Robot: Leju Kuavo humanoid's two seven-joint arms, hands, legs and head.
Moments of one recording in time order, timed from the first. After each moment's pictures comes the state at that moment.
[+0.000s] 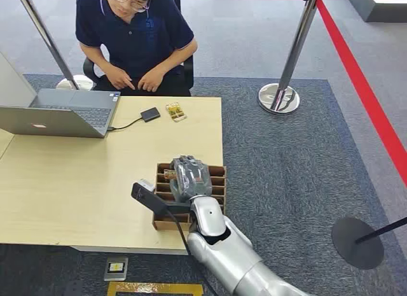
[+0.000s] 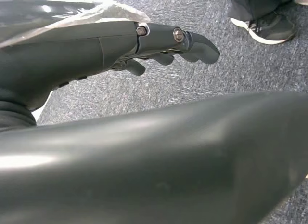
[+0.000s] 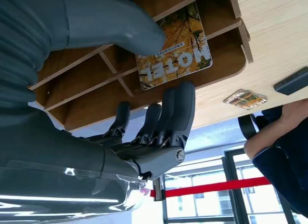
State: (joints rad) left arm -0.08 -0.24 0.99 -0.18 -1.28 0.46 -0.04; right arm -0.48 0.33 0.72 -0.71 1.20 -0.37 0.20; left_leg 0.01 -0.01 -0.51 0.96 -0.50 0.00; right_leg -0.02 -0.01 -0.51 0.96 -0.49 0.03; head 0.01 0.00
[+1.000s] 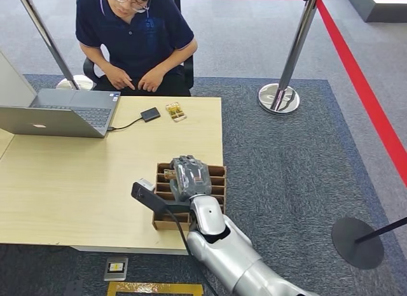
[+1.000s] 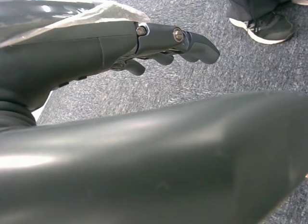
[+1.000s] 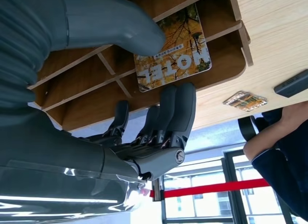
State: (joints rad) left arm -0.08 -0.24 0.99 -0.18 -1.28 0.46 -0.04; right arm -0.49 0.33 0.72 -0.69 1.19 -0.36 0.20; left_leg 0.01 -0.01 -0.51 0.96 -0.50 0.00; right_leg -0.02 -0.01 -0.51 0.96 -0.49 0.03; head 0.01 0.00
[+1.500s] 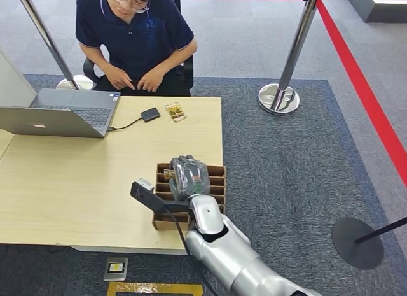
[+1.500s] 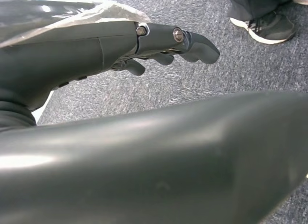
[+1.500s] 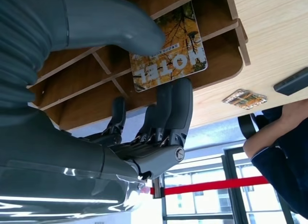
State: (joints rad) left arm -0.08 -0.24 0.99 -0.18 -1.29 0.46 -0.03; right arm -0.51 0.35 0.72 -0.63 1.19 -0.37 0.20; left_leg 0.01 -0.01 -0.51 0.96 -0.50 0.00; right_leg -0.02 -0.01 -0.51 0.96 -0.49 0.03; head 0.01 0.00
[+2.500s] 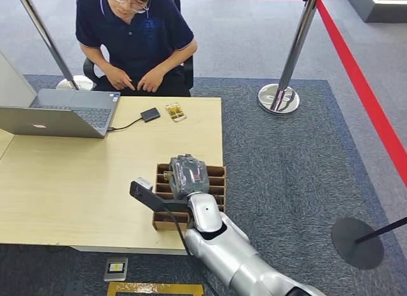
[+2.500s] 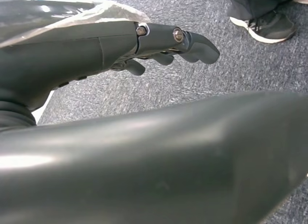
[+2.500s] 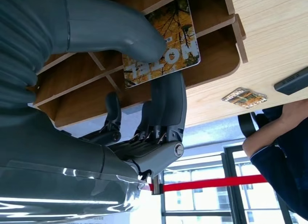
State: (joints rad) left arm -0.09 -0.24 0.99 -0.18 -1.29 0.45 -0.03; right arm -0.54 0.36 0.73 -0.59 1.20 -0.37 0.21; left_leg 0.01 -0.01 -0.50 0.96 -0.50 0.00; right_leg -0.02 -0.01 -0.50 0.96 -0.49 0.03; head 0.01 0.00
